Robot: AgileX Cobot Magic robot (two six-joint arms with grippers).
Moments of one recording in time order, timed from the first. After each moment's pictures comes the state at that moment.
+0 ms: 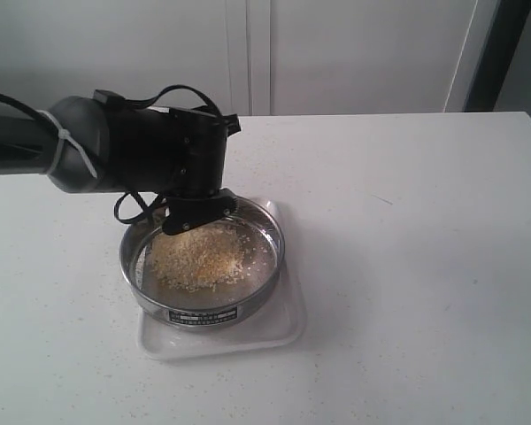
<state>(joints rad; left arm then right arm) -0.82 1.91 -1.35 1.28 0.96 1.13 0.08 0.00 -0.01 -0.01 0.34 0.09</state>
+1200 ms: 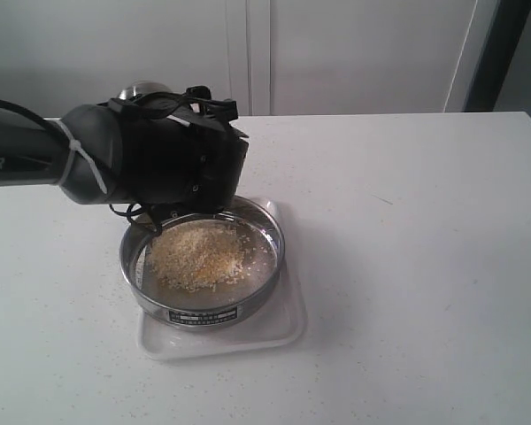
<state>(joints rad) -0.88 1.91 -1.35 1.45 1.15 1.13 0.08 0.00 -0.01 -0.01 0.34 0.09</state>
